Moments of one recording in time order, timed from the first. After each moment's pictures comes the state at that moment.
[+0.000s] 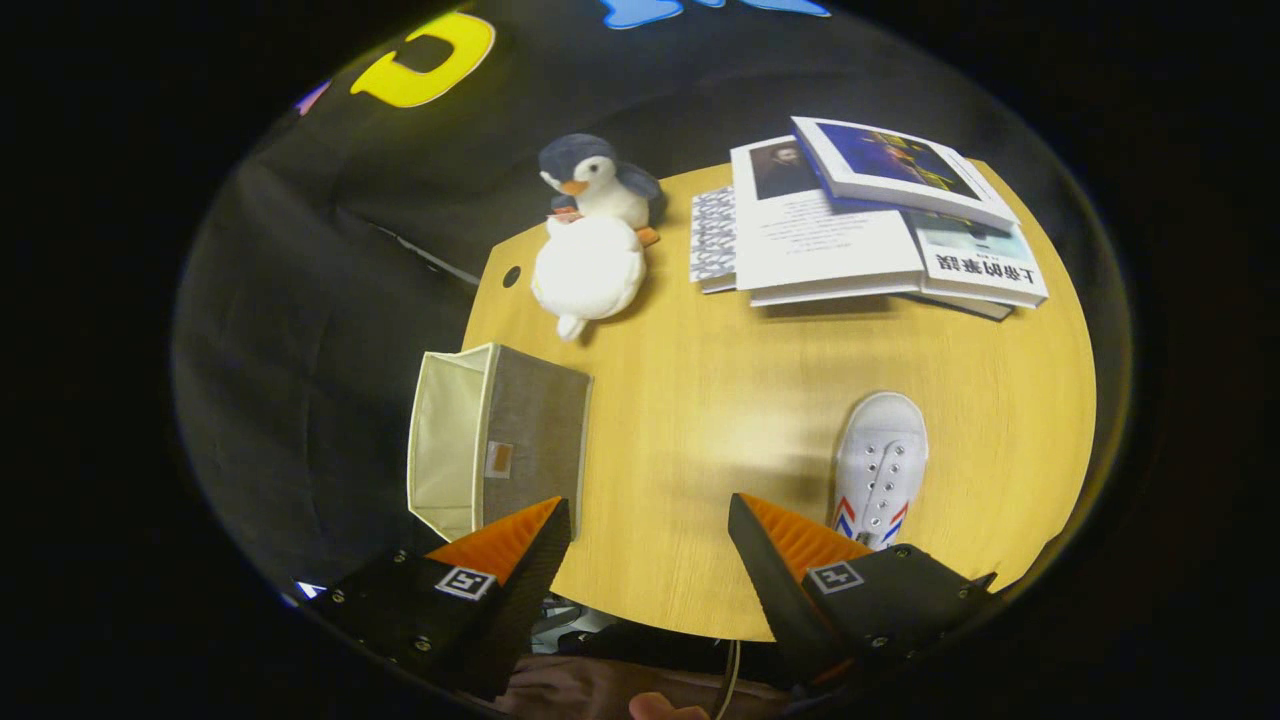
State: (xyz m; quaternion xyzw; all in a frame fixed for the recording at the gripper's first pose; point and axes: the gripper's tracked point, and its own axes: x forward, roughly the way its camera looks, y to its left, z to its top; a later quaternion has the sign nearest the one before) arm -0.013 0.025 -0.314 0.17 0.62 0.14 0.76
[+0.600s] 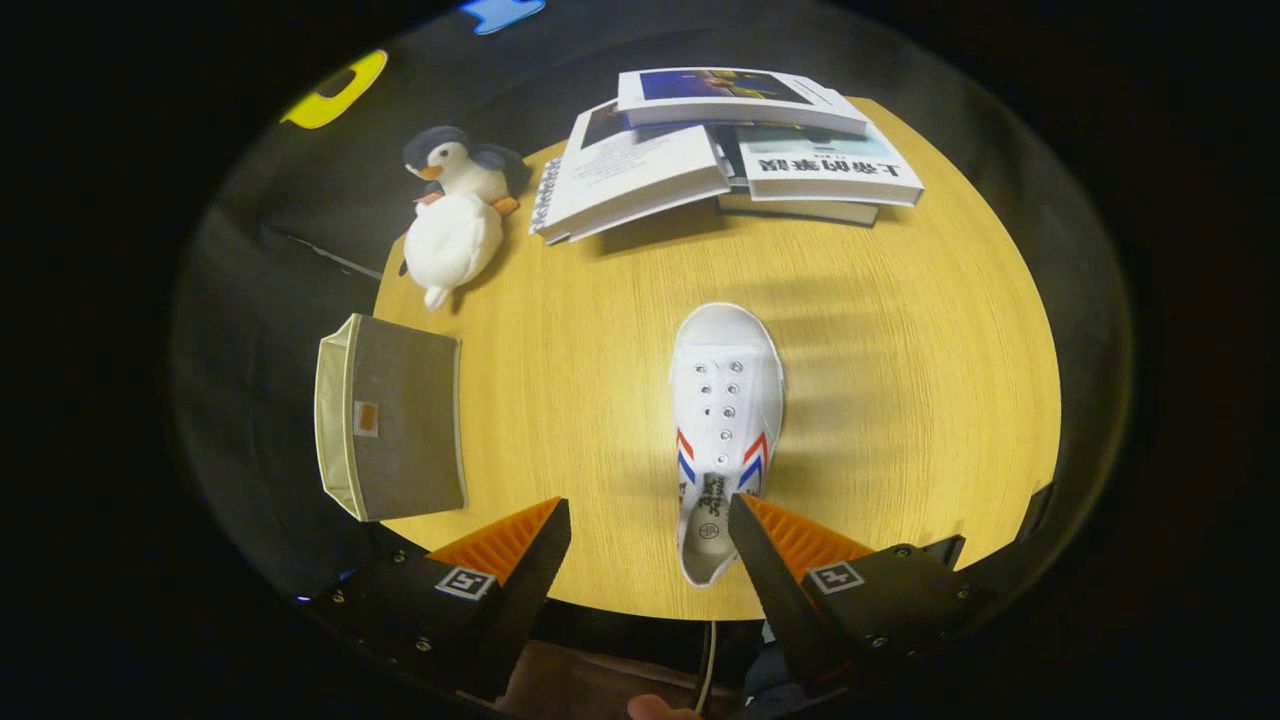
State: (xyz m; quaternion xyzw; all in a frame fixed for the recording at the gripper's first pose) arm -0.077 -0.086 -0.377 0.13 0.66 0.05 0.73
